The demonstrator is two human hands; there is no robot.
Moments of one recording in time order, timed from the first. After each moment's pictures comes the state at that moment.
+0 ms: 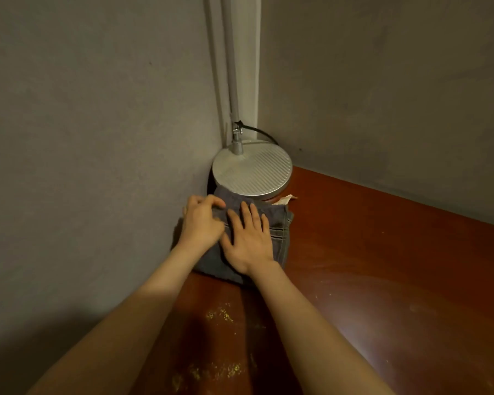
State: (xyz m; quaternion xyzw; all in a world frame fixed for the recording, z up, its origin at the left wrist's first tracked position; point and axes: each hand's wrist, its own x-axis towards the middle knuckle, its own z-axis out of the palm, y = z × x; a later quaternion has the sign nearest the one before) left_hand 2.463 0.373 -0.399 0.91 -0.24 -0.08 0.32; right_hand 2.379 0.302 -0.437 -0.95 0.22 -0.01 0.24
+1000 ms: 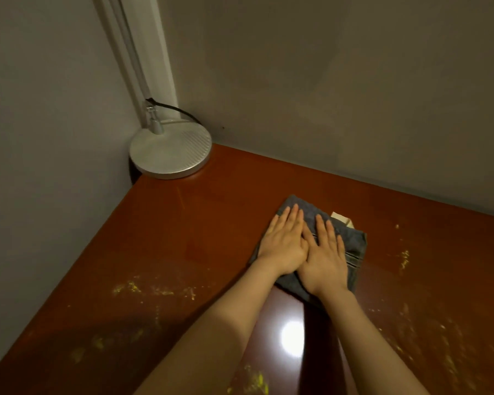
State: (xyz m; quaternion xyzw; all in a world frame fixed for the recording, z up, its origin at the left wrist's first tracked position) left_hand 2.224 0.214 -0.435 0.80 -0.55 -0.21 0.12; right_hand 2.123 0.177 -0.441 -0.90 0.43 0.05 0.10
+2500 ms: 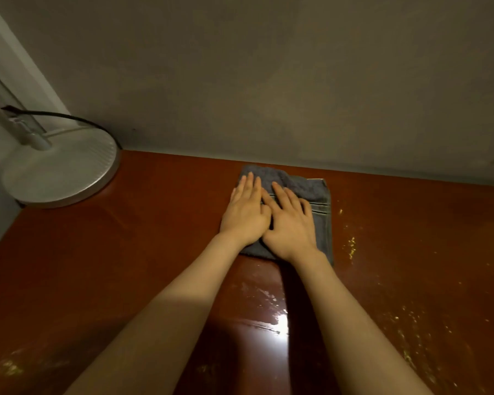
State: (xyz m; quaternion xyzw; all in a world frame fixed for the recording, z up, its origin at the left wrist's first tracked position) left_hand 2.222 0.114 -0.437 0.80 -0.53 -0.21 0.15; right_hand 2.115 0.080 -0.445 -0.90 0.41 -0.02 0.11
